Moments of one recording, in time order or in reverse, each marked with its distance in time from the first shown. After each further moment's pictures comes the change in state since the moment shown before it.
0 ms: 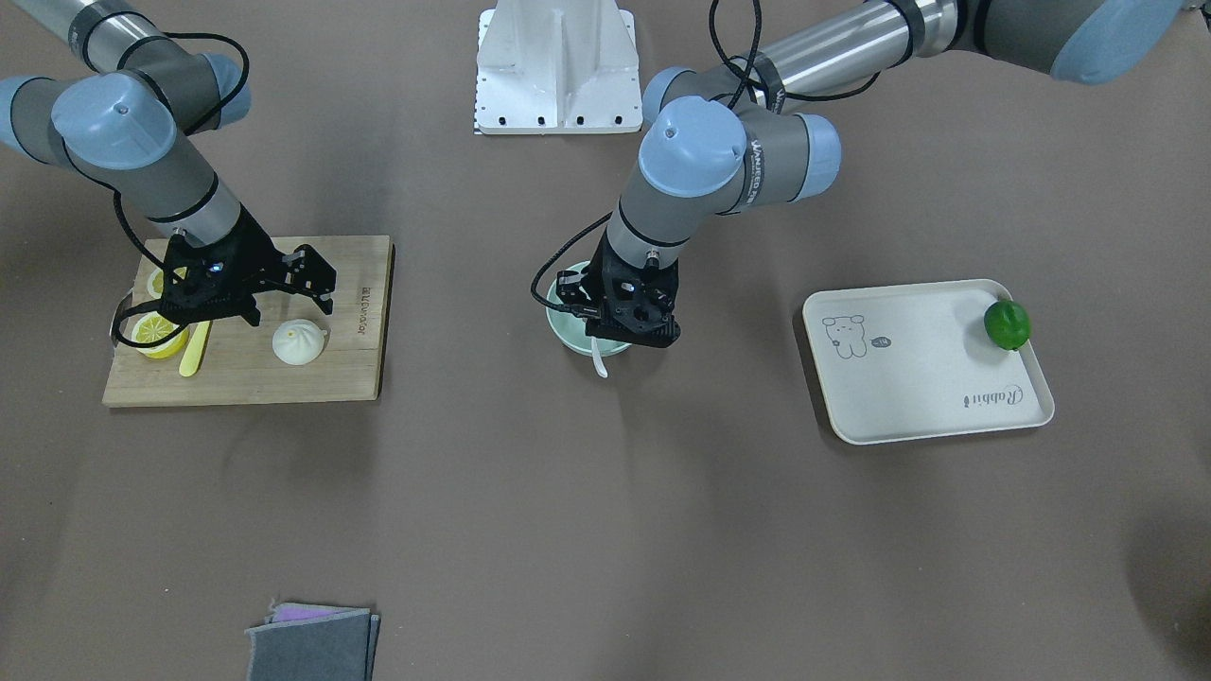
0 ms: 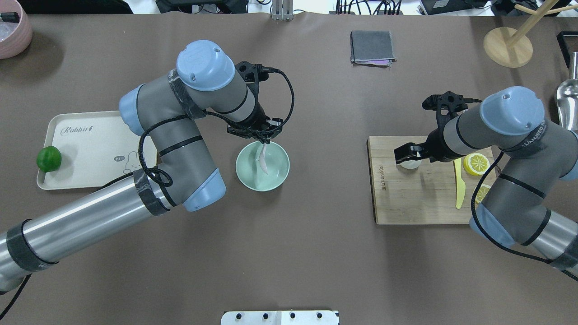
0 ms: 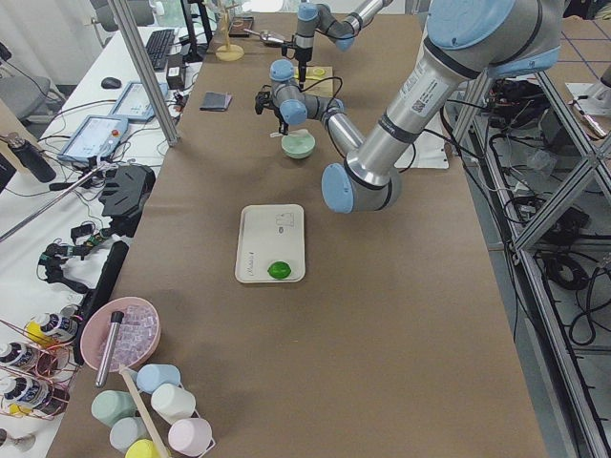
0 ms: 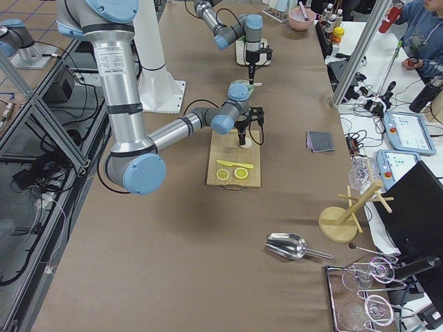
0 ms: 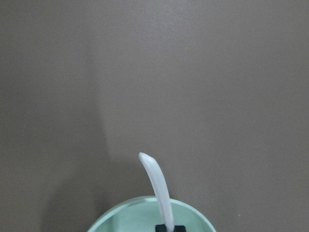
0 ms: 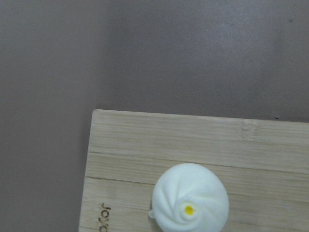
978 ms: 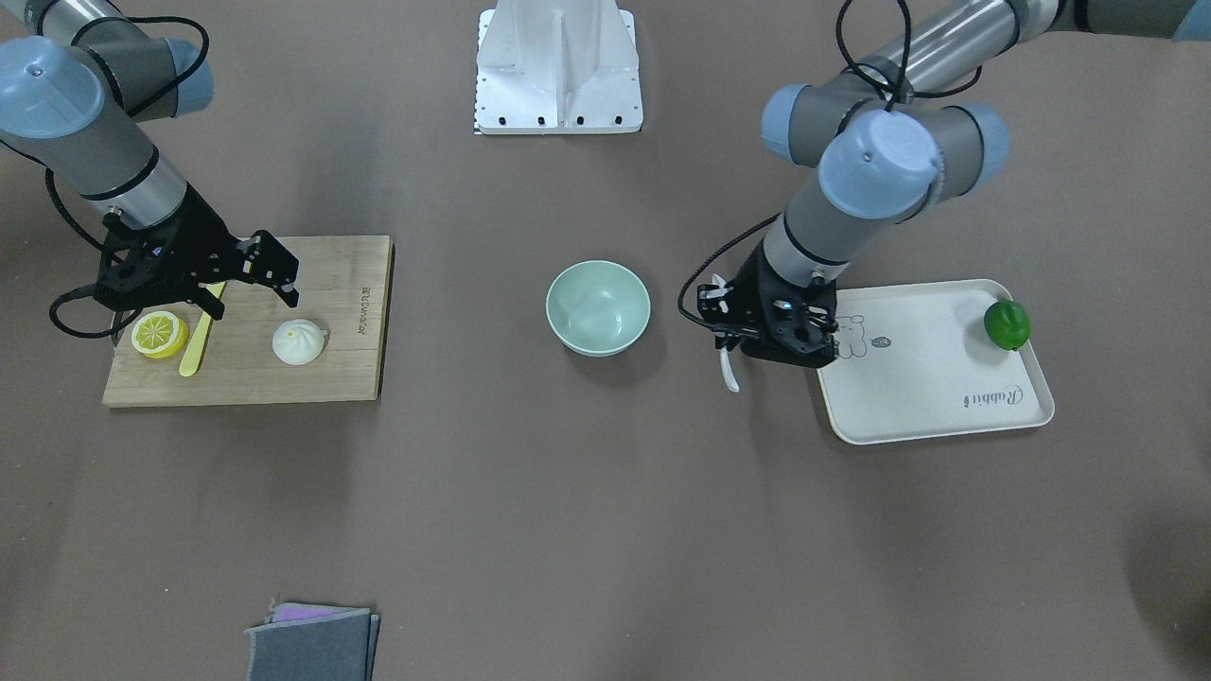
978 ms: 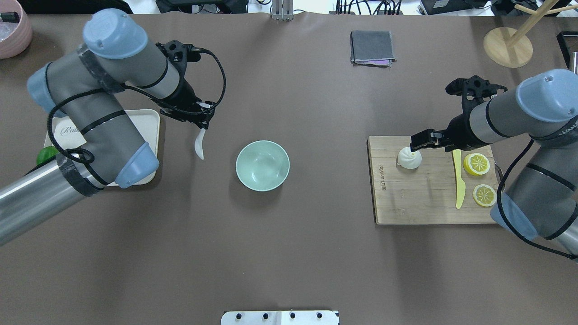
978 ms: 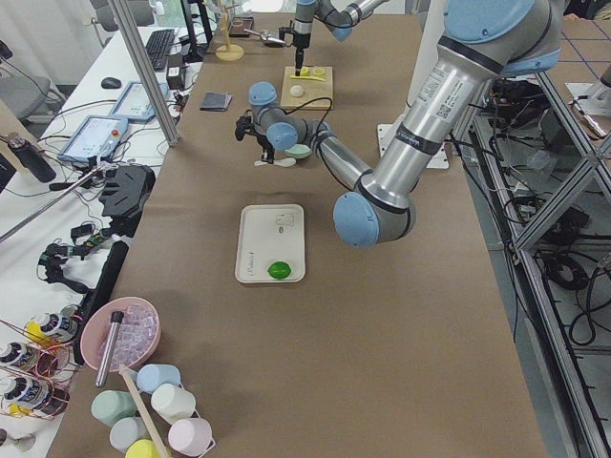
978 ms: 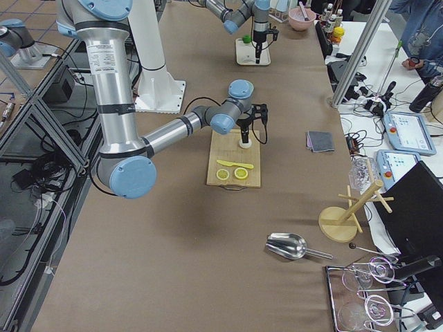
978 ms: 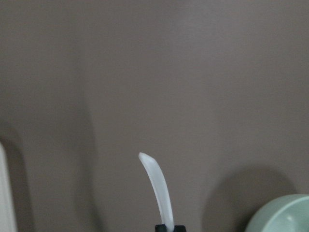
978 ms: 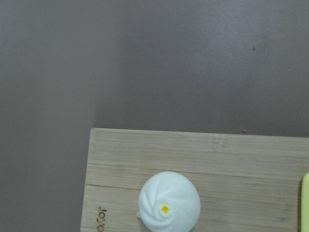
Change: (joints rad) left arm -0.124 0.163 -0.140 0.075 -0.123 0.127; right arm 0.066 -0.047 0.070 0.011 0.041 0.000
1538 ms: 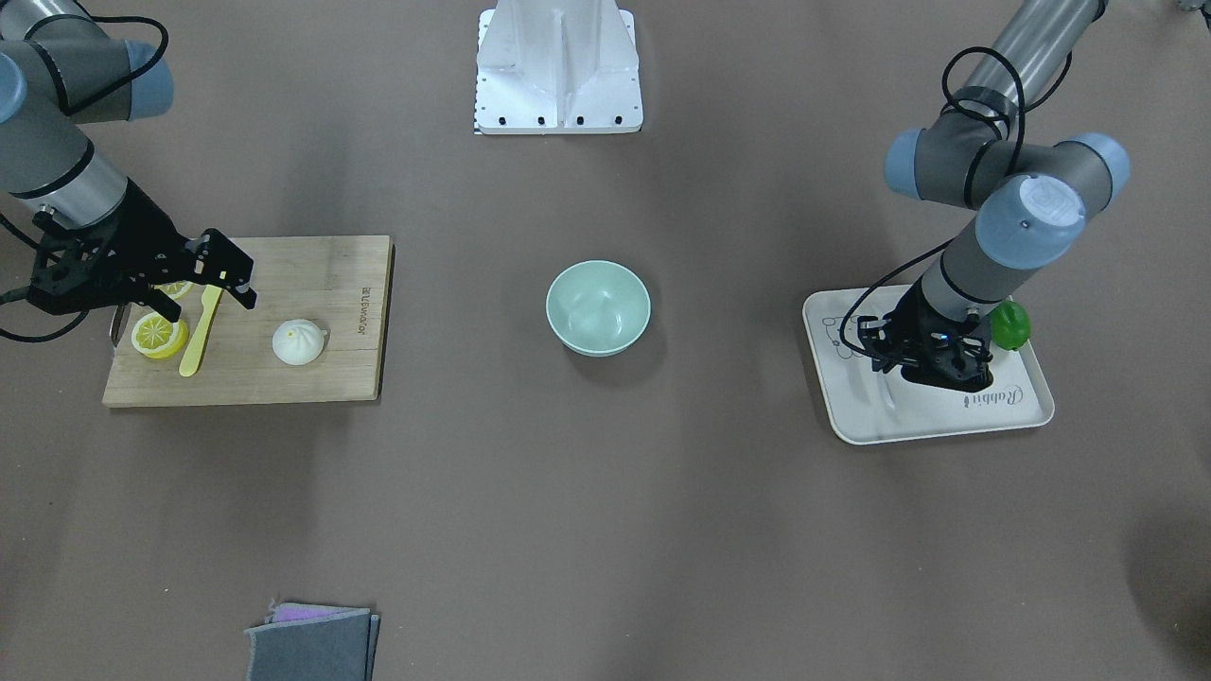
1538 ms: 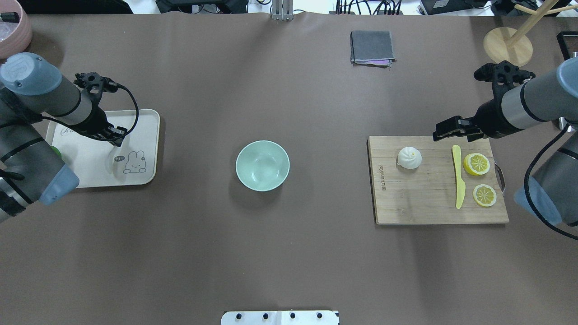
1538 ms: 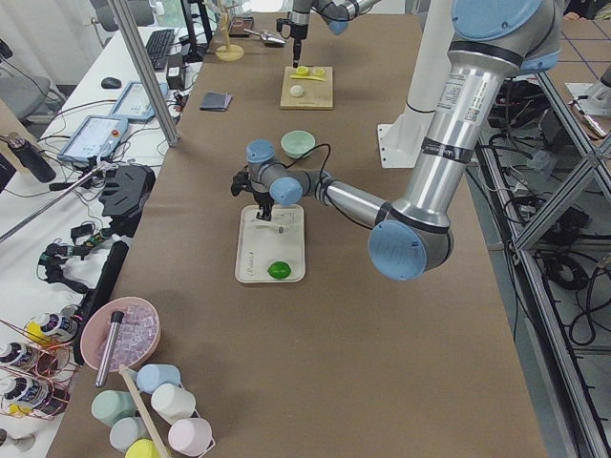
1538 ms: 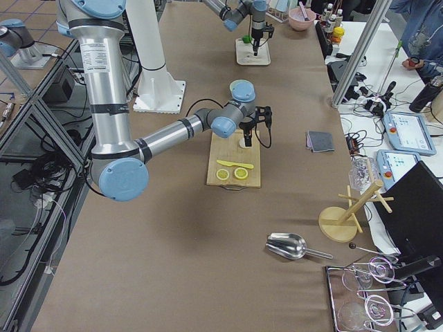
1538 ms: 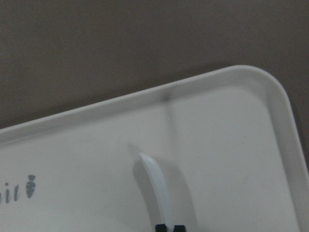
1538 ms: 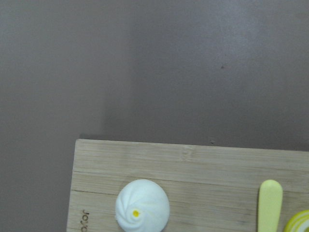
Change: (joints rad) left arm -0.109 0.269 0.033 -0.094 0.022 0.287; right arm 0.076 -0.022 0.009 0.000 0.064 -0.042
